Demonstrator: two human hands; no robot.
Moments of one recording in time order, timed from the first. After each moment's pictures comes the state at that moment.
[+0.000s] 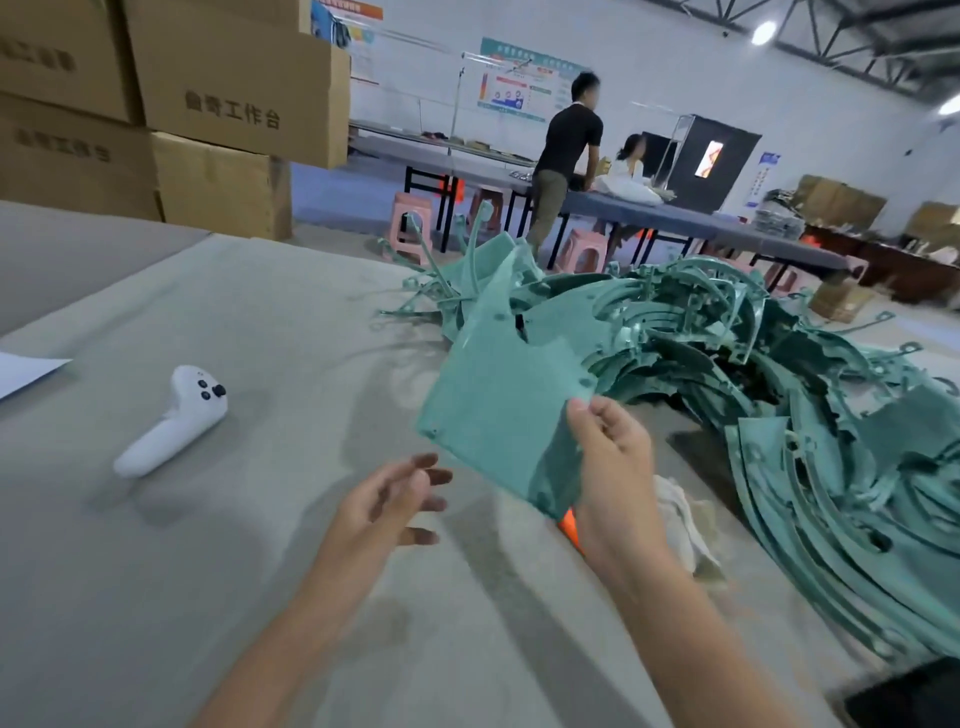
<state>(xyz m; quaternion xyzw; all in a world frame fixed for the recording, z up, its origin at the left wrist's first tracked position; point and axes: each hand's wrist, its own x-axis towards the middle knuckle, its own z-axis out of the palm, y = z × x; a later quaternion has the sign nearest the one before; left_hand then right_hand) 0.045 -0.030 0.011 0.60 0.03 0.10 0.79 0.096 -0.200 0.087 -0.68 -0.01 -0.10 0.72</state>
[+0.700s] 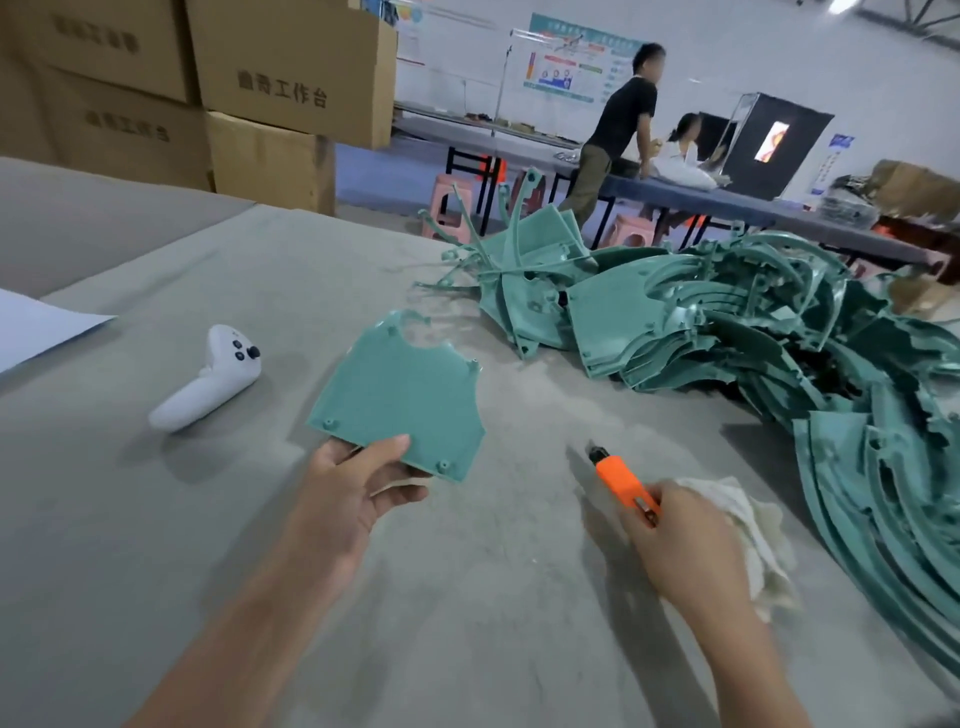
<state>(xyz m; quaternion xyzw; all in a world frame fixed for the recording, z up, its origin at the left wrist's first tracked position) 0.053 -0.003 0.007 0.46 0.10 0.15 0.87 0.116 -0.268 0.011 -0.99 0.00 -0.09 0.11</state>
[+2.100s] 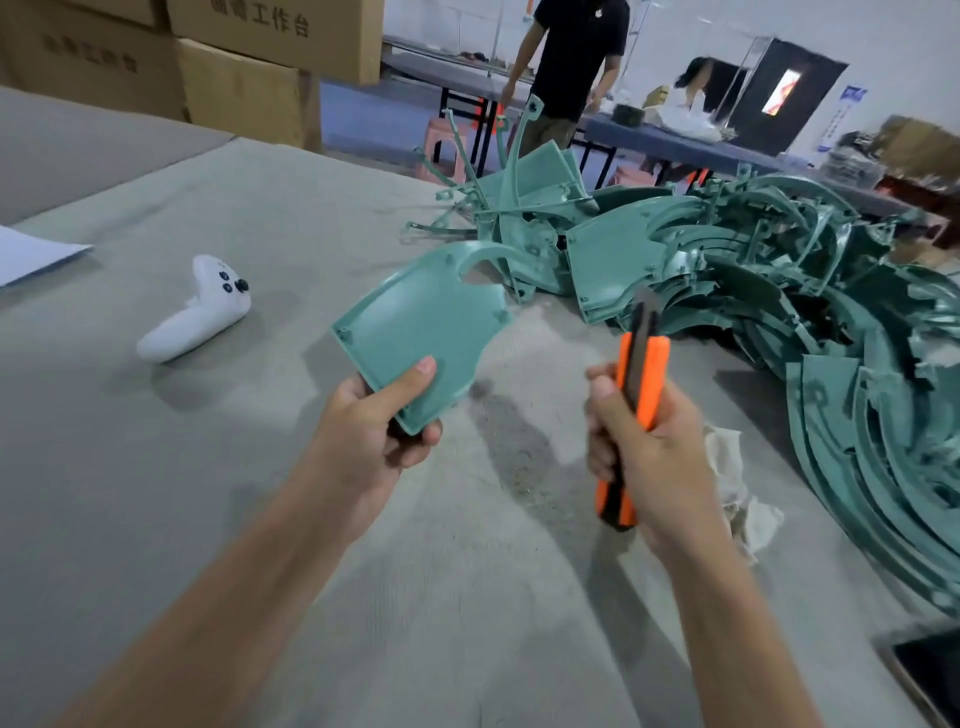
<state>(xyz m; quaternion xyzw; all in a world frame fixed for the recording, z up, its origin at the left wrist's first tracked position) 0.037 -0.024 0.019 0.47 0.06 0.09 0.88 0.077 -0.230 0.040 -0.72 -0.17 -0.02 0.67</state>
